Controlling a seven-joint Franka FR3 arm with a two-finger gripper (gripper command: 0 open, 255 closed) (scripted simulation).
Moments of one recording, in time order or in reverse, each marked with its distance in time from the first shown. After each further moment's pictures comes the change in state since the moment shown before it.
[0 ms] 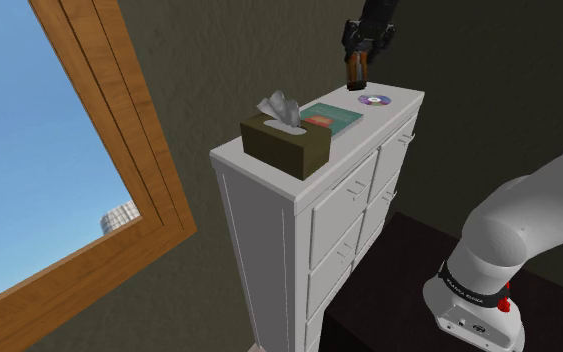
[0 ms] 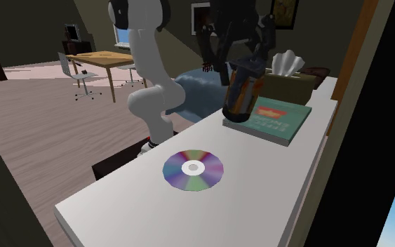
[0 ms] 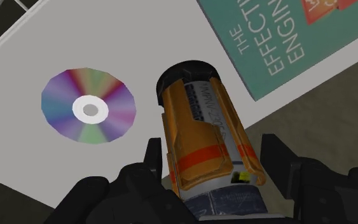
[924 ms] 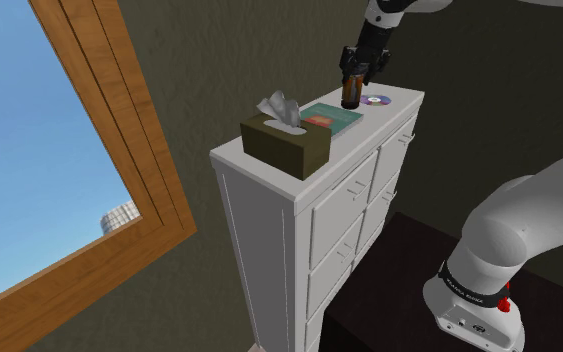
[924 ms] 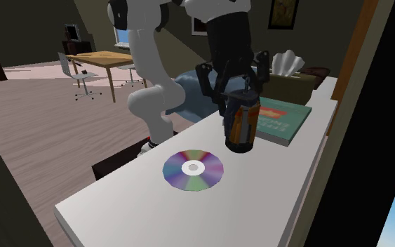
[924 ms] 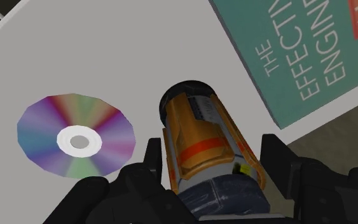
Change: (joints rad) arm -0.004 -0.039 0.000 -0.193 -0.004 0.157 -0.004
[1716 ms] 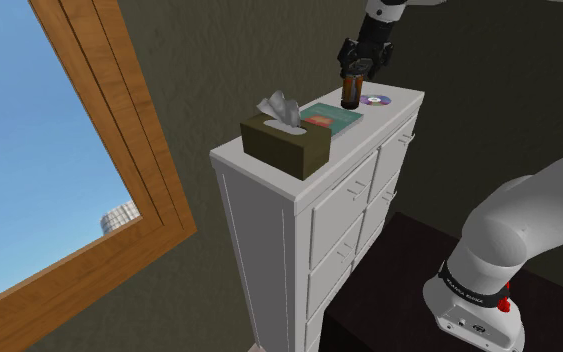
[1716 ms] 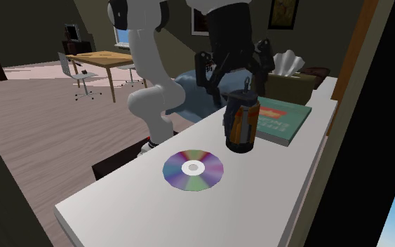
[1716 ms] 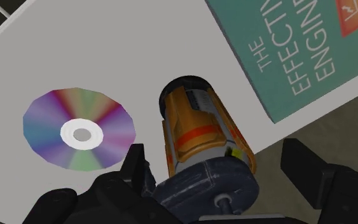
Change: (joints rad) arm 0.001 0.006 0.000 0.038 0.001 -0.035 0.000
